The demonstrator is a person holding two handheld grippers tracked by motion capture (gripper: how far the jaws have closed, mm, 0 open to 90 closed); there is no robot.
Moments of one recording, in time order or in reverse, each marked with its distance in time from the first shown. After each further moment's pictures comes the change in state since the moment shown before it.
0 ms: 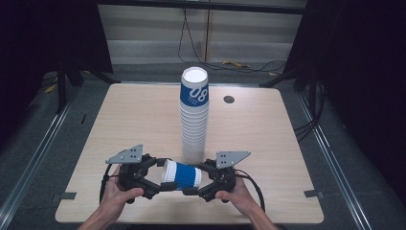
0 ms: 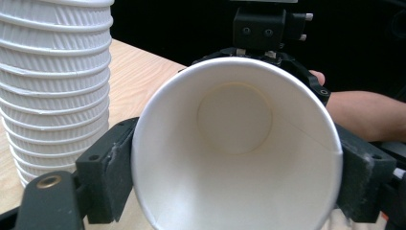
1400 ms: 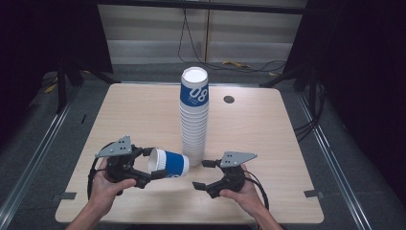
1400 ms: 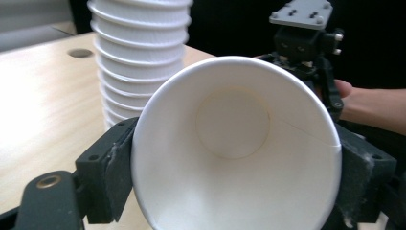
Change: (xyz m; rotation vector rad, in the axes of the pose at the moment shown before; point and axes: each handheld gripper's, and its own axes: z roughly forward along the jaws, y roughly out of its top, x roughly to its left) left arm 0.009 0.014 -0.030 0.023 0.198 0.032; right arm -0.005 -0.010 -0.022 0.149 -0.298 0.015
